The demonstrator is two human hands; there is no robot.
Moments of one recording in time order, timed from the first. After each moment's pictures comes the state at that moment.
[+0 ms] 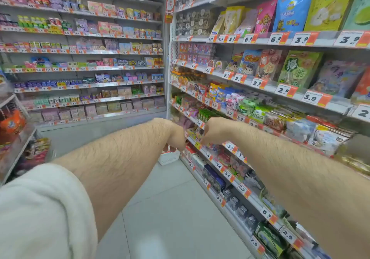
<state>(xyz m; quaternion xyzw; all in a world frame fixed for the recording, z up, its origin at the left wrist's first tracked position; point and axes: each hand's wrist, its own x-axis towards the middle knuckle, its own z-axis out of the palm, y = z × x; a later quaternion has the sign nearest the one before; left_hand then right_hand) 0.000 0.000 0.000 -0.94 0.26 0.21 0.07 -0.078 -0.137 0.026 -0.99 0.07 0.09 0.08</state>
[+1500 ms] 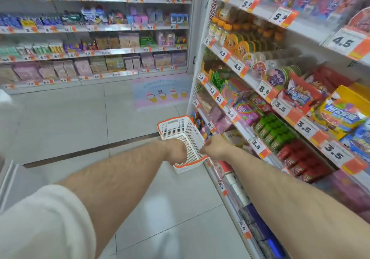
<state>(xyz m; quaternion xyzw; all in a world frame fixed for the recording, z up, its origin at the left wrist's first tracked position) 0.786 -0.038 -0.199 -0.91 0.23 0.33 -0.07 0.763 -0.205 -0.216 -0.93 0.14 0.20 0.27</state>
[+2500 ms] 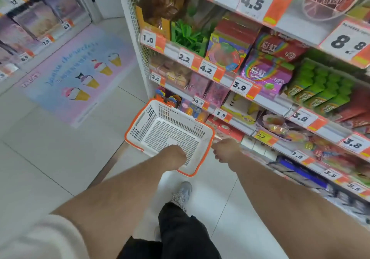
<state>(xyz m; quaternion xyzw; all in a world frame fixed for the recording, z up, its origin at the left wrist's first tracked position) 1.203 -0.097 -0.445 -0.79 0.28 0.54 -0.08 1.068 -0.237 -0.466 -0.56 0.63 0.10 0.53</state>
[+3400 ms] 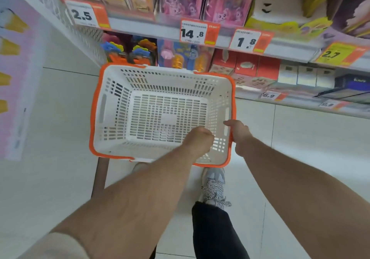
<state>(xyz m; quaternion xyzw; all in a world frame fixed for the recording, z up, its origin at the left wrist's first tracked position) 1.248 -0.171 -0.782 -0.71 0.25 0.64 -0.13 1.118 -0.231 -0.818 -0.18 0.79 -0.06 0.58</state>
